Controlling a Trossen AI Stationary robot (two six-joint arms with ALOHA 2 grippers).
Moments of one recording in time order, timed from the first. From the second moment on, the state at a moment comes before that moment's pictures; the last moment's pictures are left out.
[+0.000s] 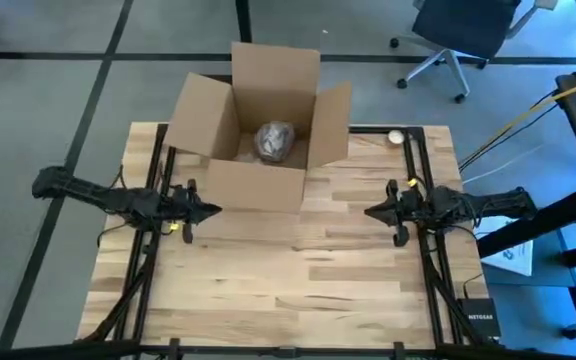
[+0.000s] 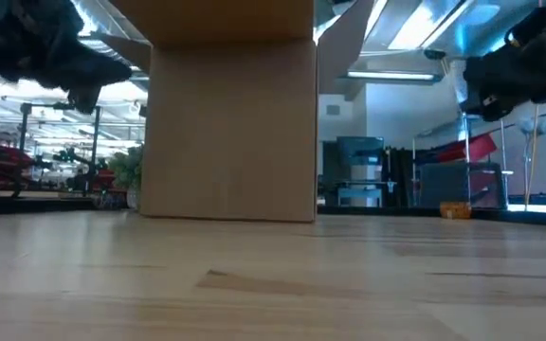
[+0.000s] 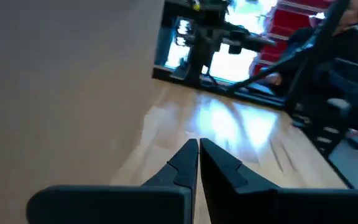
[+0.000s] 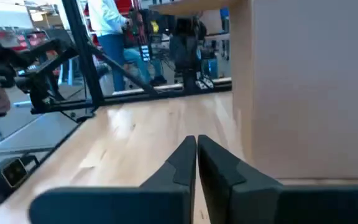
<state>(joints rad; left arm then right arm) -0.23 0.31 0.04 0.16 -0.33 -0.24 0.16 0.01 0.03 -0.03 0.12 0.14</state>
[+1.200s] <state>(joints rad) 0.10 0.00 0.01 0.01 0.00 -0.17 0.16 0.00 0.01 0.02 0.06 0.05</state>
